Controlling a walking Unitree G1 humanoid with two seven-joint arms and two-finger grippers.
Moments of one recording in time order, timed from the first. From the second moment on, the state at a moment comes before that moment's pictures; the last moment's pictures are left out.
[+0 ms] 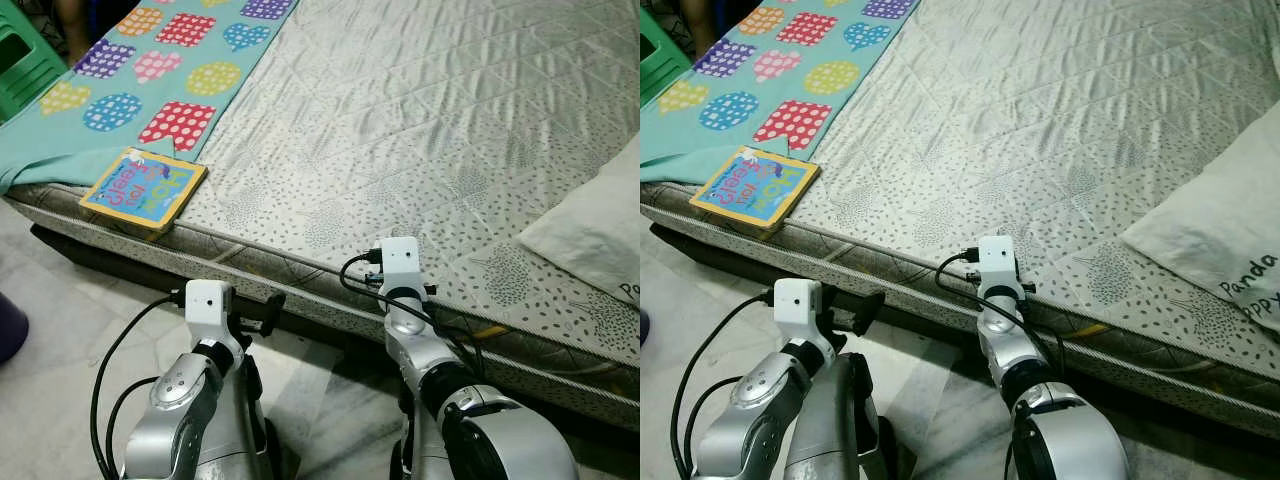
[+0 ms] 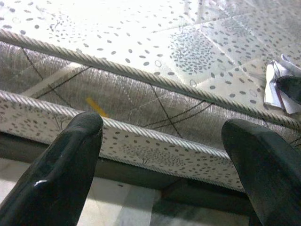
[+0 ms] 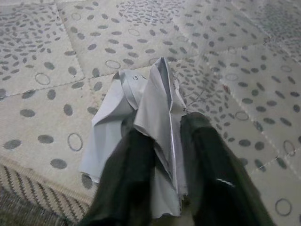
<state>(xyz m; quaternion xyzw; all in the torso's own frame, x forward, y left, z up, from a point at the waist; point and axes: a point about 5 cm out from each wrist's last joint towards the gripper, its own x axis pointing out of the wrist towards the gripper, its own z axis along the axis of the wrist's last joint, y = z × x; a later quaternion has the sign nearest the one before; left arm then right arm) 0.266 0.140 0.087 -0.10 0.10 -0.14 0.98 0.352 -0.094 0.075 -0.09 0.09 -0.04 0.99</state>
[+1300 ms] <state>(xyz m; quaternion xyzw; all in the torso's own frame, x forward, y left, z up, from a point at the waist) 0.280 0.148 0.082 -0.11 0.07 -0.11 0.98 0.328 -0.147 0.116 0.00 -0.03 0.01 1.00</state>
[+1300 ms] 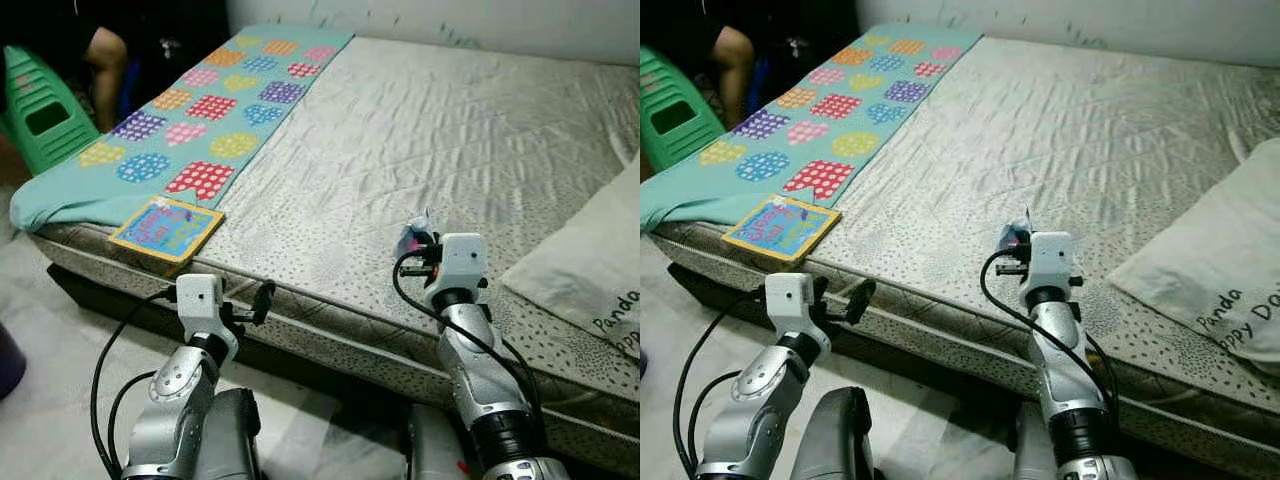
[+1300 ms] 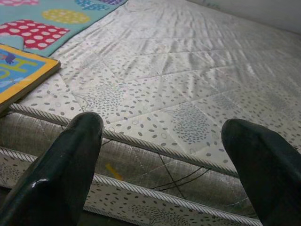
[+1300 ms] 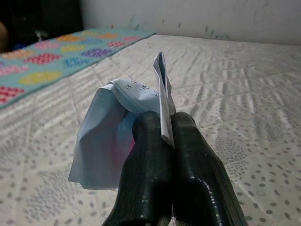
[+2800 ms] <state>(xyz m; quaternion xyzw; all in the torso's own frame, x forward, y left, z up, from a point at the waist) 0.286 0.144 0.076 -0.11 0.07 -0.12 0.98 0.330 -0.161 0.128 0.00 -0.01 0.00 1.00</state>
